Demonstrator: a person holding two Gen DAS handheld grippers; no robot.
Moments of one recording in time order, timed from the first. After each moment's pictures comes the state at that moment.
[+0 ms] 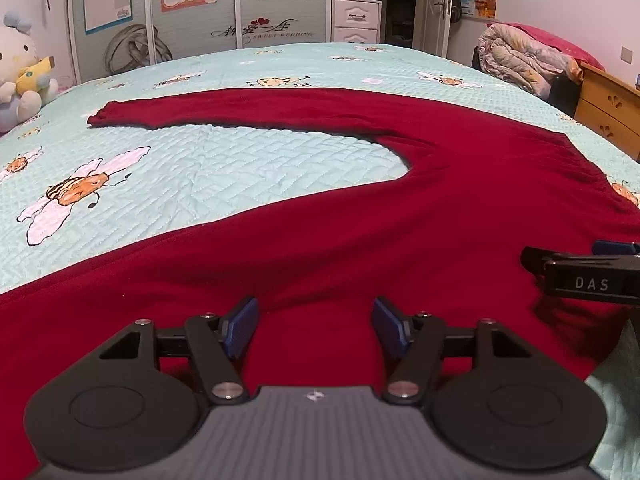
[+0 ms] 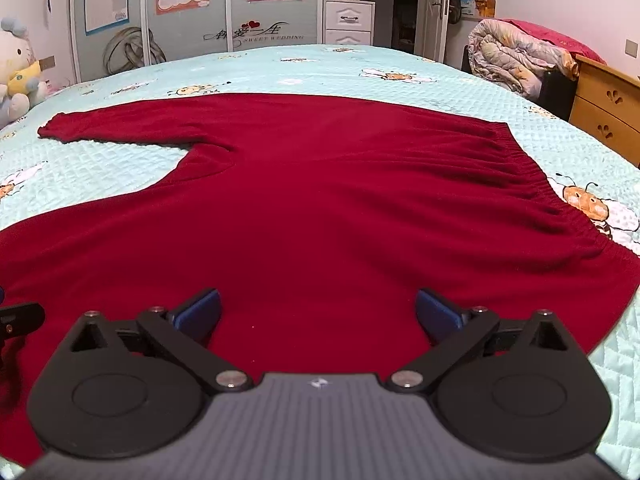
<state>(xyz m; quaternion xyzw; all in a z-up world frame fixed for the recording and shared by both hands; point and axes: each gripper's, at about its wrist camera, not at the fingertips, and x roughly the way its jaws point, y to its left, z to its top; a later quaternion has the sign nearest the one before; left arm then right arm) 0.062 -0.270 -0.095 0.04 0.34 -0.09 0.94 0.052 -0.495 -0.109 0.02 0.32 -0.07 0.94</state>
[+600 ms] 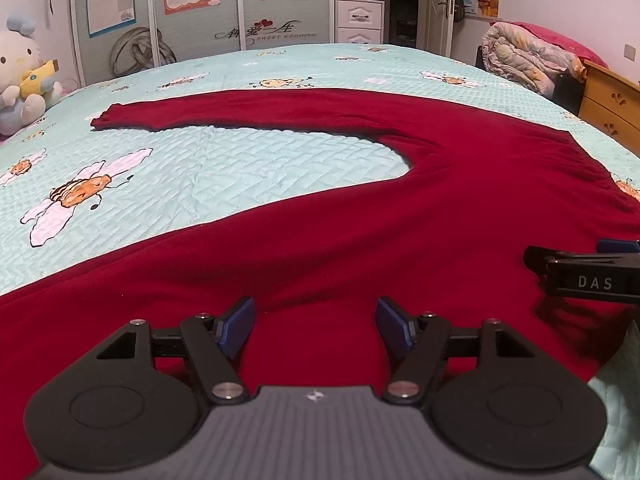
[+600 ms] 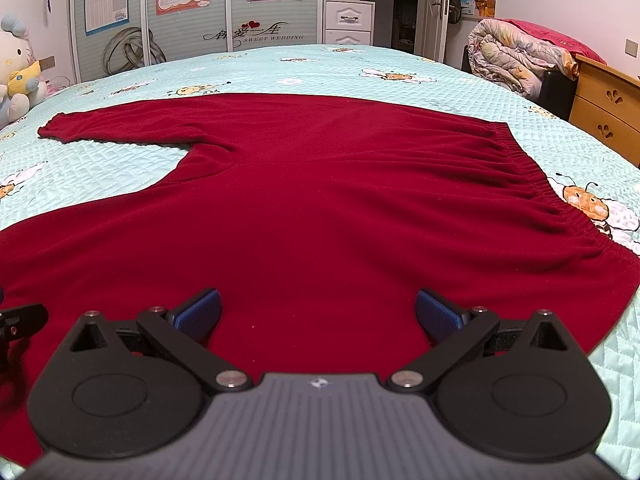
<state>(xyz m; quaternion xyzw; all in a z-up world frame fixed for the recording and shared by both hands) 0.062 -0.273 -0.096 0.04 0.34 -0.08 0.94 0.053 -0.496 -0.110 0.02 0.32 -0.07 0.94</state>
